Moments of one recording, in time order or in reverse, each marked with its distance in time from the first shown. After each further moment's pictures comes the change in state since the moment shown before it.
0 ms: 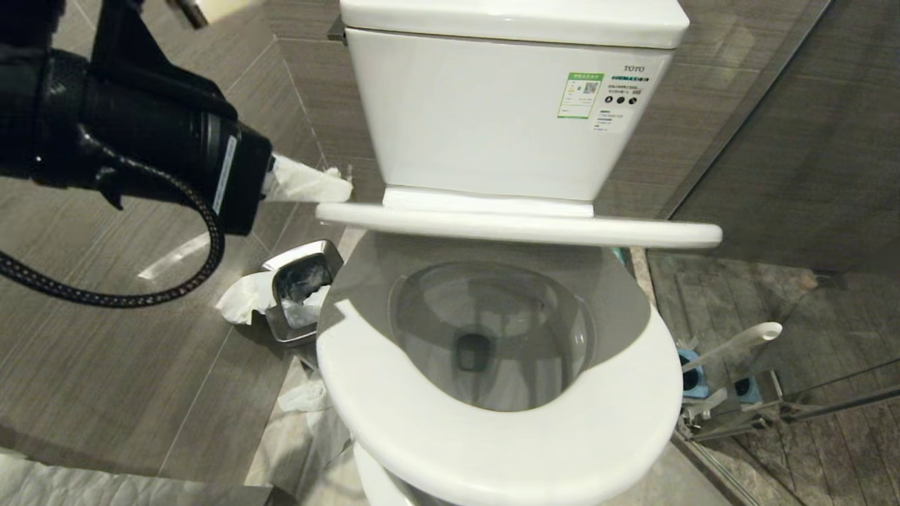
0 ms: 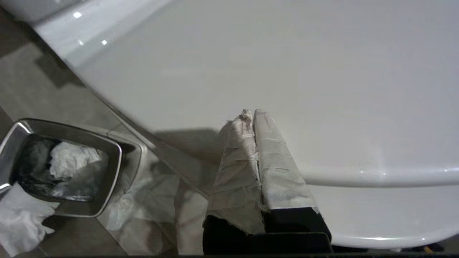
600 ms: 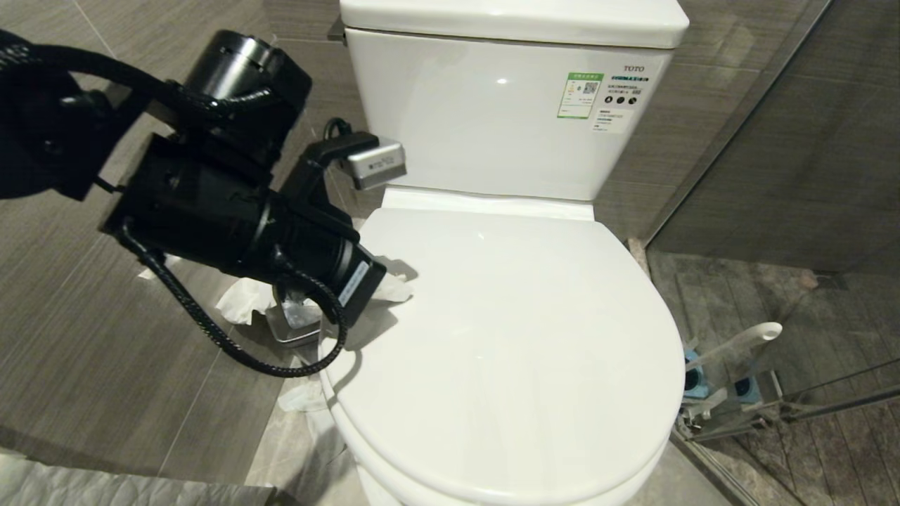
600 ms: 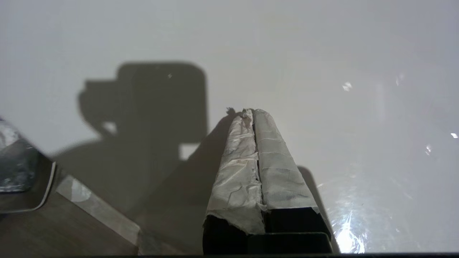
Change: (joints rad) left arm -0.056 0.189 0.086 0.013 0.005 0.018; right arm 0.000 0.000 0.000 0.000 0.000 0.000
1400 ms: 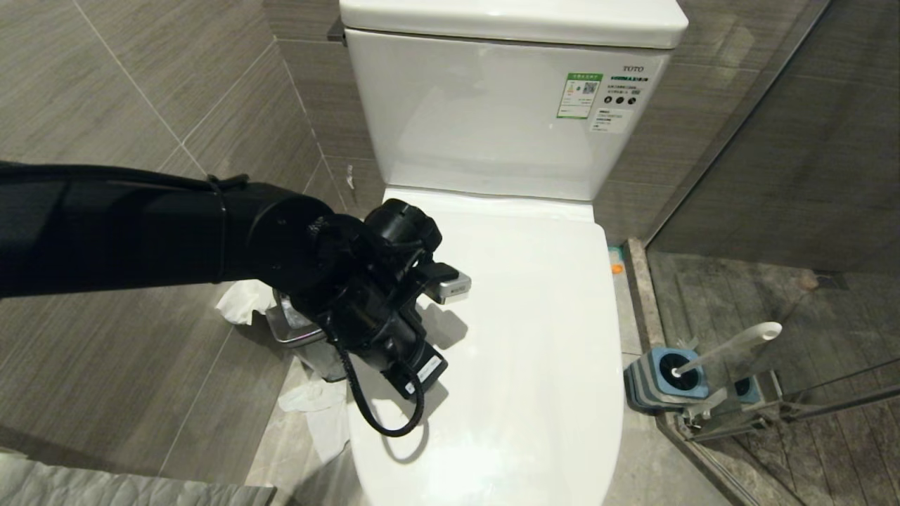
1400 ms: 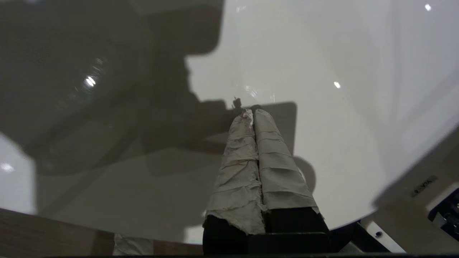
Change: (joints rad) left arm -0.051 0.283 0.042 0.007 0.149 -0.055; right arm 0.000 0.000 0.000 0.000 0.000 0.000
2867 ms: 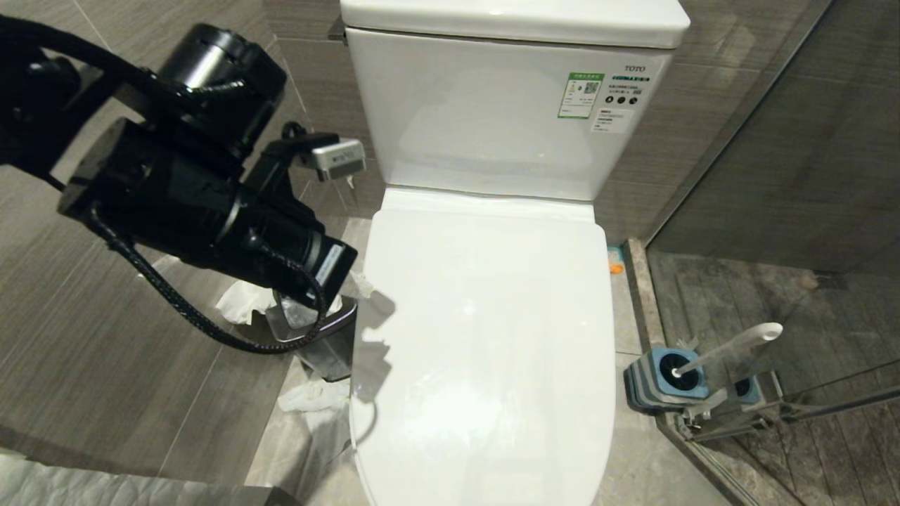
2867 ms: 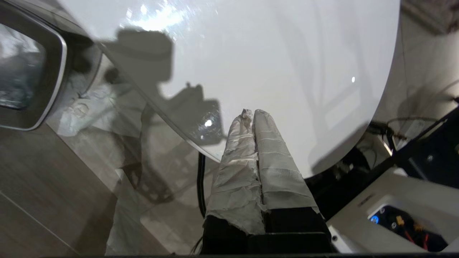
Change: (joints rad) left arm 0.111 -0.304 -0.118 0.116 -0.052 -0.136; right arm 0.000 0.000 0.000 0.000 0.000 0.000
